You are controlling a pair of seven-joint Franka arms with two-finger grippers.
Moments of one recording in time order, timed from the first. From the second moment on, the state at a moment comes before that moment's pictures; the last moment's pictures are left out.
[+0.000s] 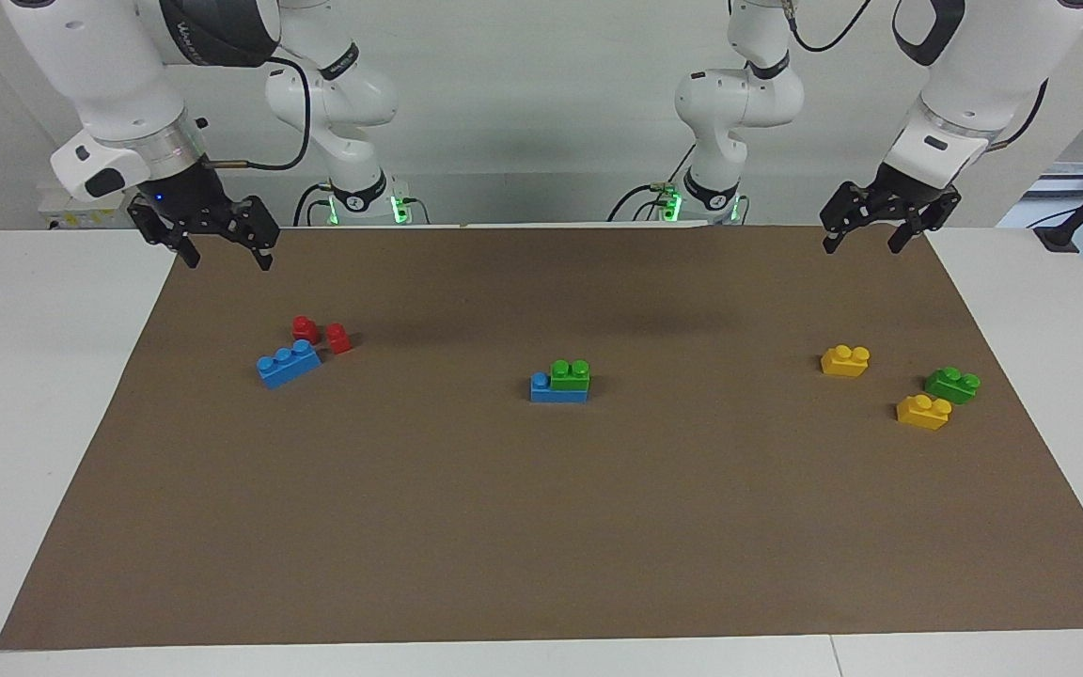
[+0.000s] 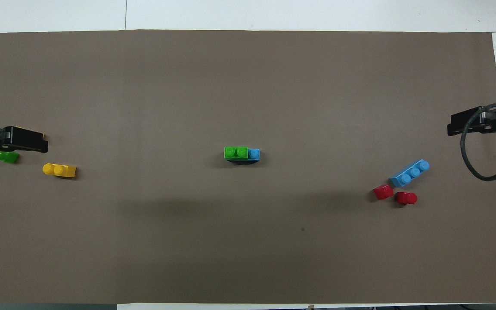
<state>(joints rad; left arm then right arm) -0.11 -0.09 0.05 -1.70 -0.04 1.61 0.00 -0.06 -0.02 0.05 -1.62 0.01 1.59 0.07</state>
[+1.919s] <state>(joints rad) -0.48 -0.12 0.00 -1.96 -0.04 1.93 -1.45 0.24 0.21 0.07 -1.93 0.53 2.21 1.48</state>
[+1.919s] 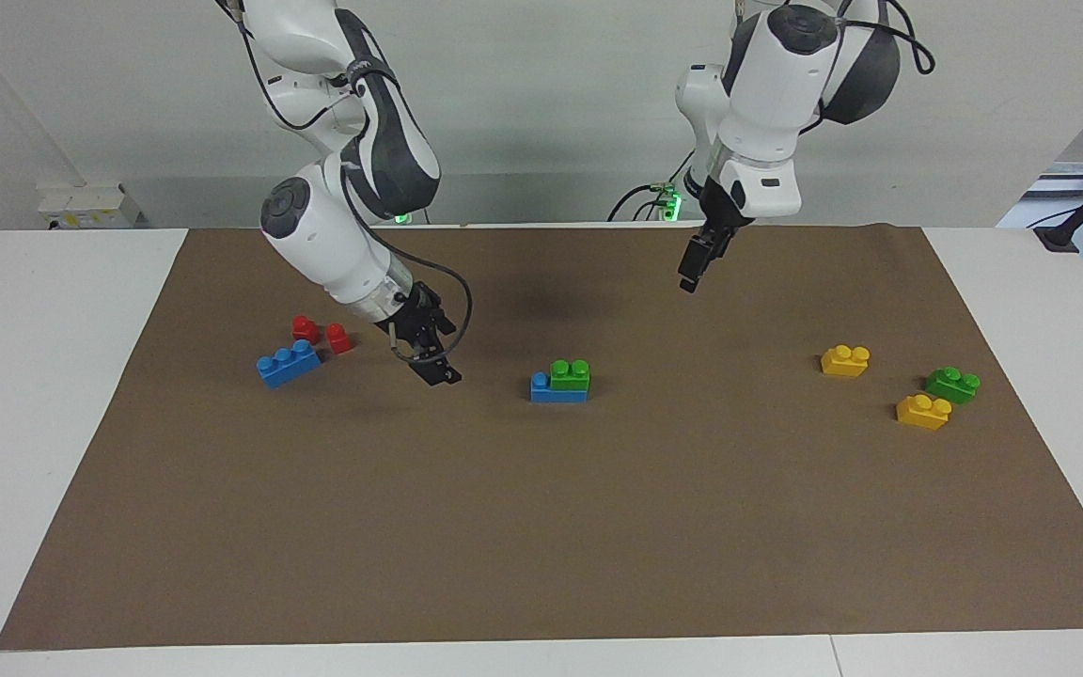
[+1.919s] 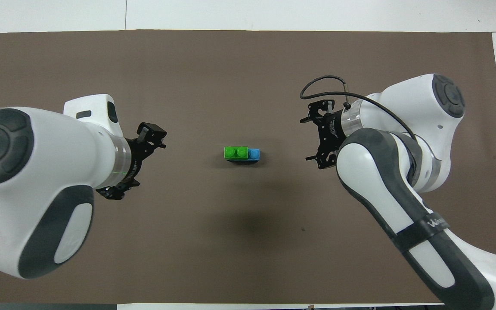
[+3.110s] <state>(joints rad) -0.61 0.22 0.00 -1.85 -0.02 2.18 -2.22 0.47 0.41 0.07 -1.99 0.71 2.61 1.50</state>
